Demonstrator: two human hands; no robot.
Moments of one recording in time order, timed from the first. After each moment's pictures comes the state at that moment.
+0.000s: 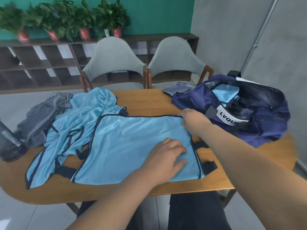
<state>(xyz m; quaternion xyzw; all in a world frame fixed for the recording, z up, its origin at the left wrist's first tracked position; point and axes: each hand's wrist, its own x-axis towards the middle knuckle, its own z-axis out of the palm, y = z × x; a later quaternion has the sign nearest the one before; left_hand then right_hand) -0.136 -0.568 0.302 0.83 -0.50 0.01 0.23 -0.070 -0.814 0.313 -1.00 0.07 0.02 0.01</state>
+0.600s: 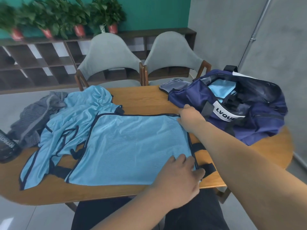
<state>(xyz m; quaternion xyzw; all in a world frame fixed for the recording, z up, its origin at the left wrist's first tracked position) -0.201 -0.593 0.292 0.78 -0.61 0.09 0.08 -0.065 -0.814 0.299 -0.99 0.14 0.00 0.01</state>
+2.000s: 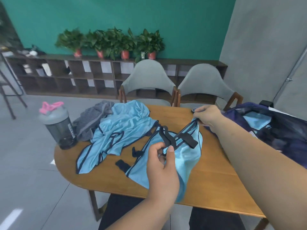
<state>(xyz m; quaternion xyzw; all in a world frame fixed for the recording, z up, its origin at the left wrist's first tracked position) -0.203 -0.497 0.362 0.65 -0.01 0.08 0.76 -0.030 -0.732 0.410 -0.79 0.25 -0.12 0.54</state>
